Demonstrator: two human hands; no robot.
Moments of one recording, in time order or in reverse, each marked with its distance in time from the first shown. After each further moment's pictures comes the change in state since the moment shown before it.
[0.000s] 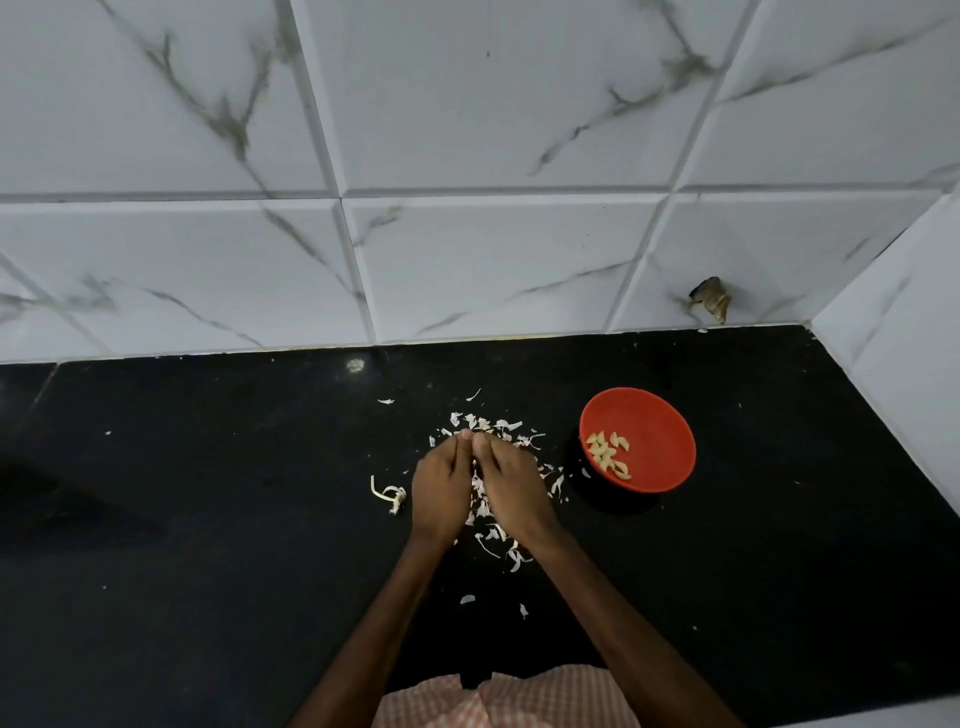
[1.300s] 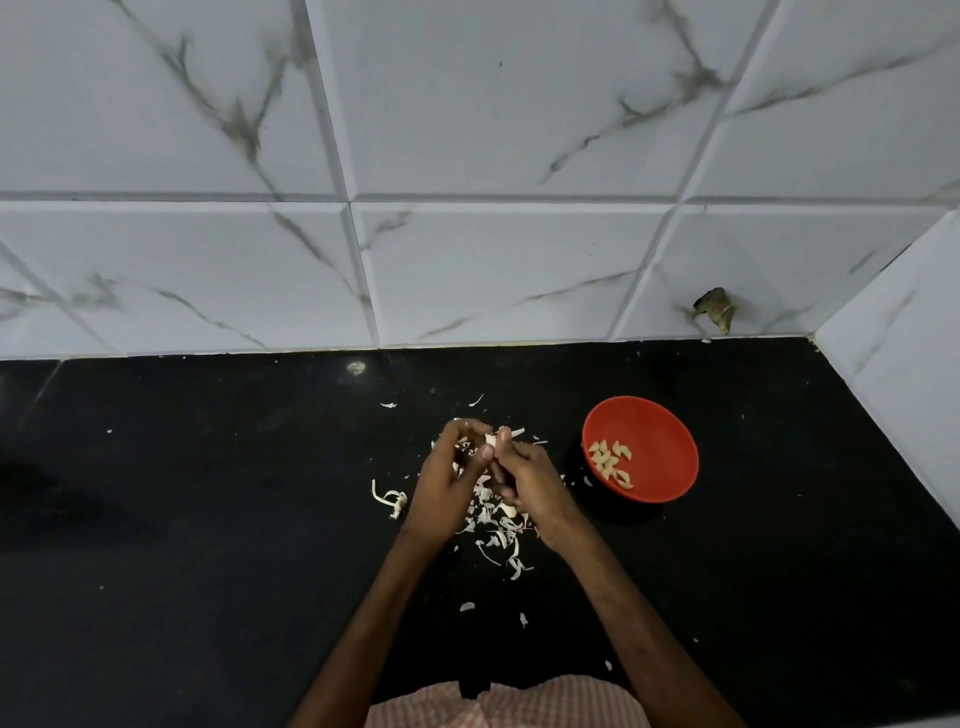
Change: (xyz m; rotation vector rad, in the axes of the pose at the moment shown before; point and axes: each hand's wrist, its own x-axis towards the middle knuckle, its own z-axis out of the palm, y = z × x) left_hand 0.002 0.007 -0.015 -0.254 -0.201 0.152; right_hand 0.001 -0.016 -0.027 0.413 -0.133 0.208
